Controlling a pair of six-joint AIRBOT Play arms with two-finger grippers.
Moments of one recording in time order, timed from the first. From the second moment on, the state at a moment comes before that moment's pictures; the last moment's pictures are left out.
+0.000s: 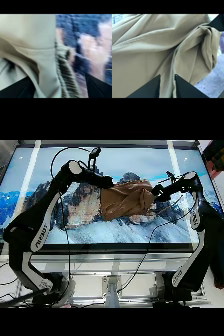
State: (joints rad) left arm -0.36 -1.82 1.80 0.89 -1.00 -1.29; right arm -0.22 -2.19 1.95 -0.83 1.49 1.34
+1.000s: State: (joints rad) left arm -0.36 -1.81 1.80 0.90 -0.99 -1.21; right arm 0.04 -2.16 2.00 -0.62 1.33 1.15
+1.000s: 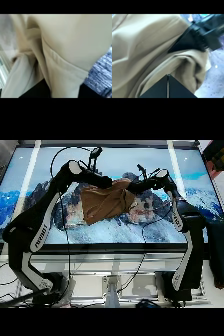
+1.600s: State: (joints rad) left arm -0.33 -1.54 1.80 0.91 -0.98 -1.11; right arm -0.45 -1.82 2.01 -0.81 1.36 1.35
